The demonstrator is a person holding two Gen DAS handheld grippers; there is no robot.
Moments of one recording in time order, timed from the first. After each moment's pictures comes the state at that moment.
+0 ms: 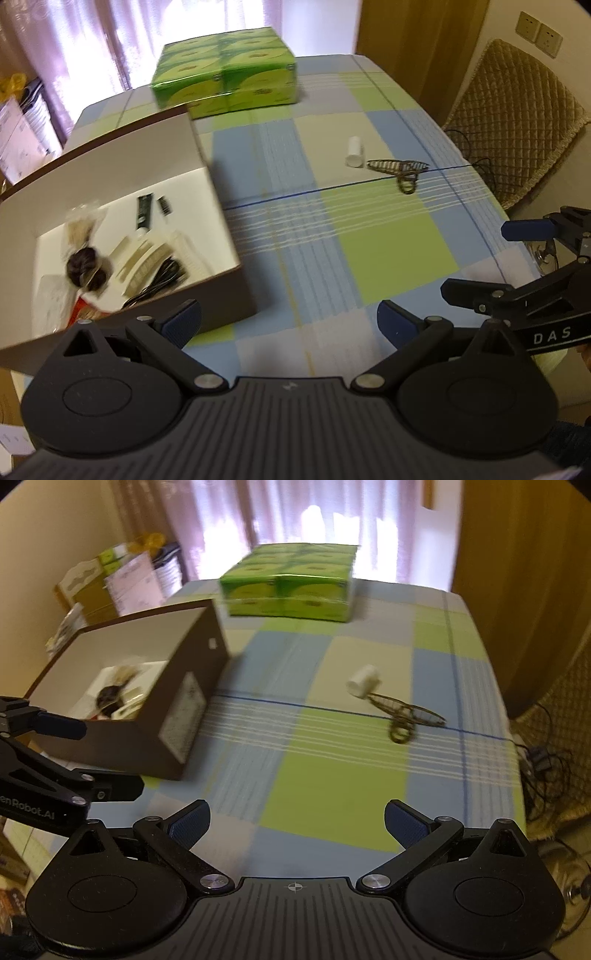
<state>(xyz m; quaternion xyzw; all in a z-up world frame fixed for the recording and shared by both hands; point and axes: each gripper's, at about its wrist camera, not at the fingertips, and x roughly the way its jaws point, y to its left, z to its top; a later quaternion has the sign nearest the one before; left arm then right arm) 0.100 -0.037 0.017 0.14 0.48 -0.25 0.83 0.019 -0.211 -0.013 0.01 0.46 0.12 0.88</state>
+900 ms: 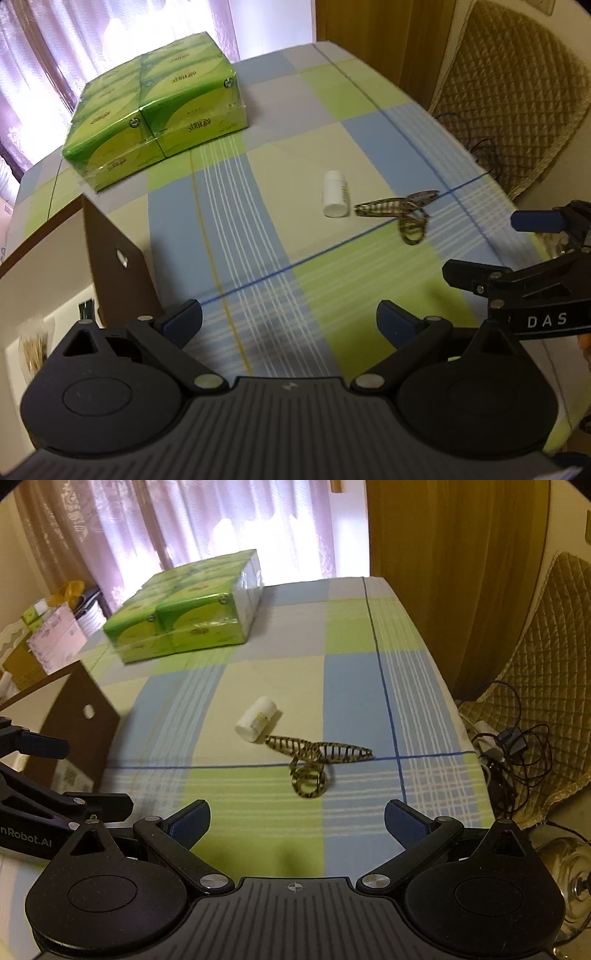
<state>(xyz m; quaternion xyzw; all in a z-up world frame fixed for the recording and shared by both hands) 0.204 -0.151 -0.027 0.22 0.47 -0.28 0.80 0.120 -0.284 -0.056 0.07 0.45 0.03 0.89</state>
